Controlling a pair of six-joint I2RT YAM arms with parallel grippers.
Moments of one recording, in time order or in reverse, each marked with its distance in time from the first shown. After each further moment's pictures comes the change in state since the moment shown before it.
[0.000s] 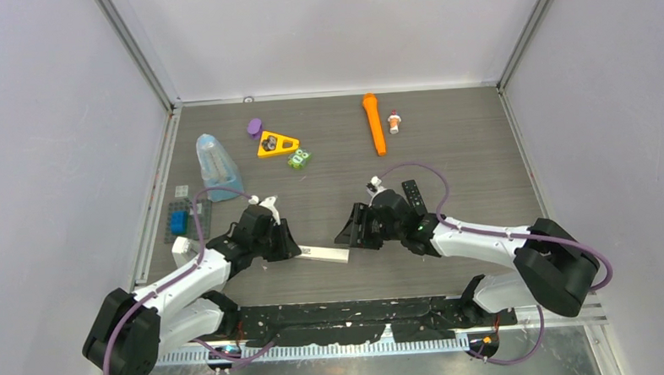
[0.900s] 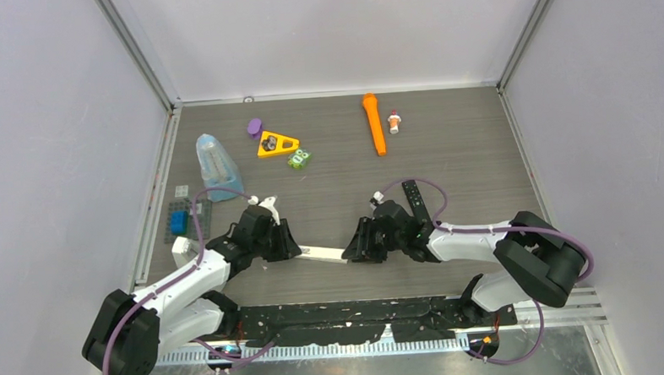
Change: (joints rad) left arm 0.000 -0.014 -0.003 -0.002 -0.006 -0.003; right arm -0.011 0.084 -0.103 0.066 -0.062 0.060
